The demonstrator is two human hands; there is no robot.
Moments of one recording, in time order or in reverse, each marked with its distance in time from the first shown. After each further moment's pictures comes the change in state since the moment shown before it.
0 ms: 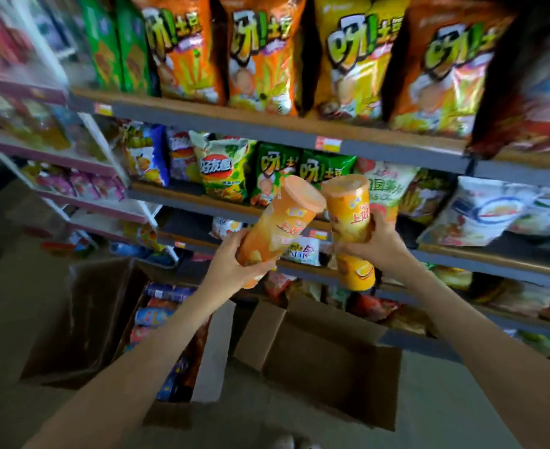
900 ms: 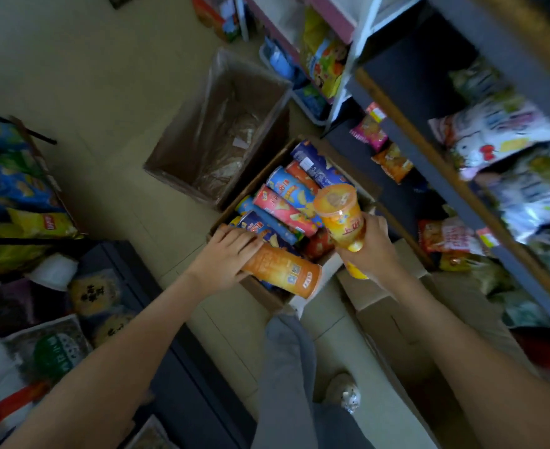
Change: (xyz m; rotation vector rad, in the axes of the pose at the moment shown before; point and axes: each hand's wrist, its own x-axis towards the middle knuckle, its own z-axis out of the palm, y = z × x) left_hand -0.147 -0.444 -0.174 0.987 -0.101 0.013; right_hand 0.103 0.039 0.523 -0.325 -0.671 -0.100
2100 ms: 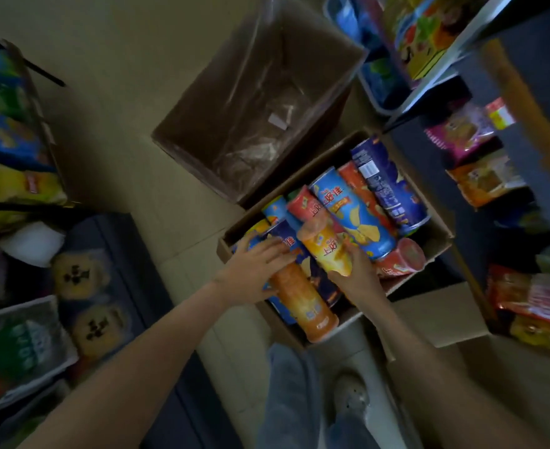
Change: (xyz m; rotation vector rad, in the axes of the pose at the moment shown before) left_hand 0.018 -0.056 0.145 -0.158 -0.219 -0.186; right_hand 0.125 0.039 0.156 0.020 -0.239 0.087
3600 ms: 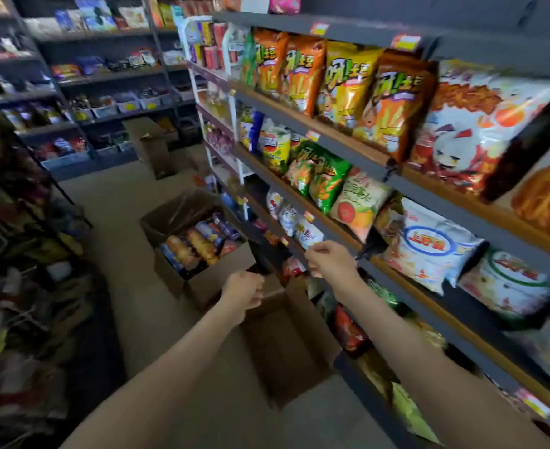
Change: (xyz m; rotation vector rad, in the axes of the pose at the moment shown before) left_hand -0.256 0.897 -0.208 -1.474 0.506 -0.980; right_hand -0.833 0.279 -0.339 0.352 0.369 -0.352
